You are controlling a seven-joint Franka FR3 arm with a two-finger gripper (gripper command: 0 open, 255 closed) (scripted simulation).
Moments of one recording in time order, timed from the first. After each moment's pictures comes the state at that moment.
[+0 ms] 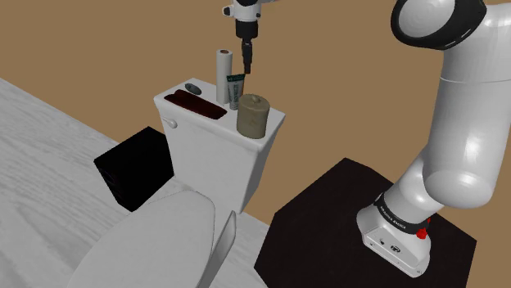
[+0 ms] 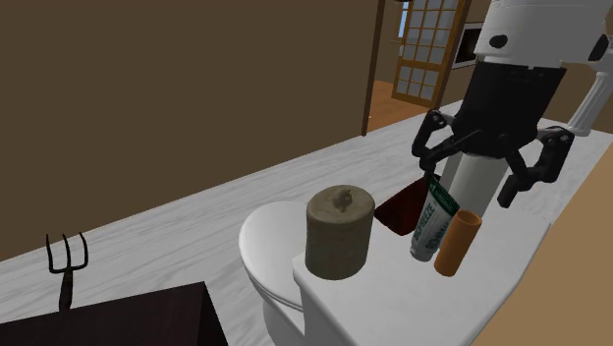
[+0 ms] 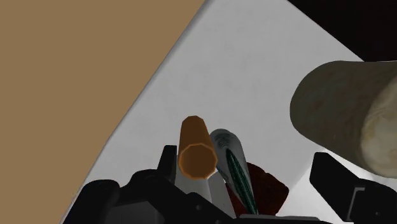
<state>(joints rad) 0.17 0.44 -0.04 -1.37 -0.03 1.73 -0.80</state>
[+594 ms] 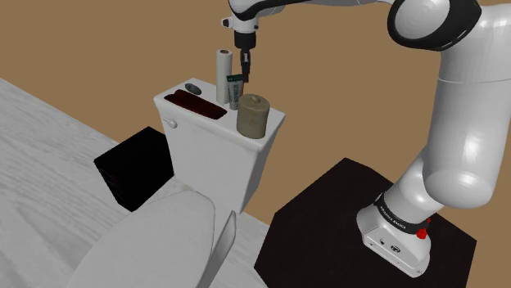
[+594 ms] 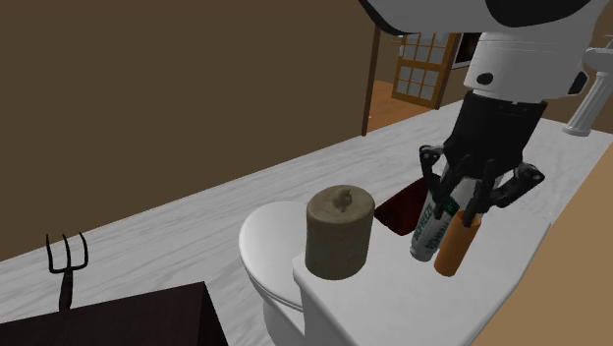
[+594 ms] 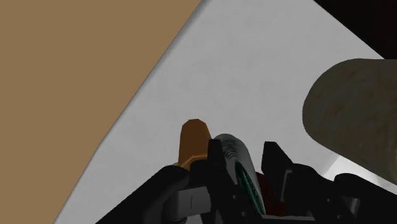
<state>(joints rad) 0.17 0.46 -0.04 -1.43 -0.03 1.80 -0.81</state>
